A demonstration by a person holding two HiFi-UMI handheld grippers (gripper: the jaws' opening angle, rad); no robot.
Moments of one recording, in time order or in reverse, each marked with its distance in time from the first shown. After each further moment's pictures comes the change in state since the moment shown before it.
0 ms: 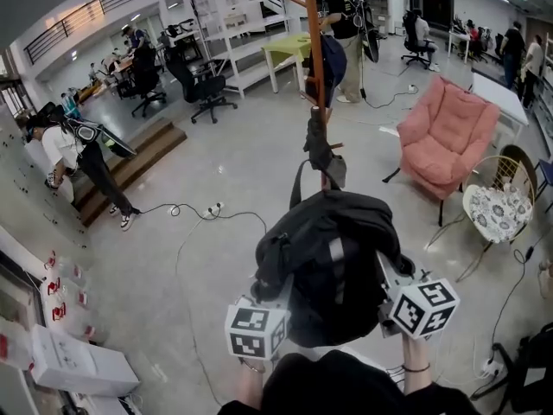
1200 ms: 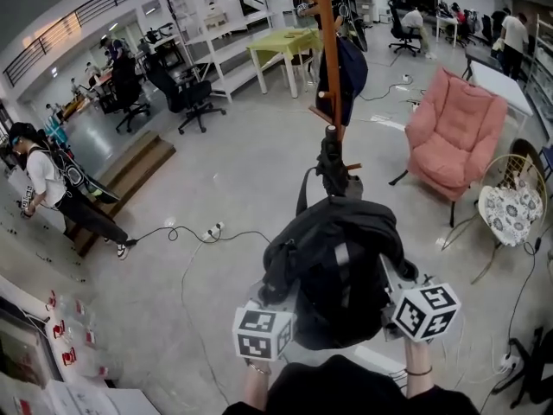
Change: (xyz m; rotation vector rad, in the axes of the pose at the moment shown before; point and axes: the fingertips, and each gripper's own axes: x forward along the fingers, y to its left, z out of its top) left arm 0.141 0.138 0.040 0.017 0.075 -0.099; right arm 0.184 -0.030 0.010 0.062 0.020 -0.118
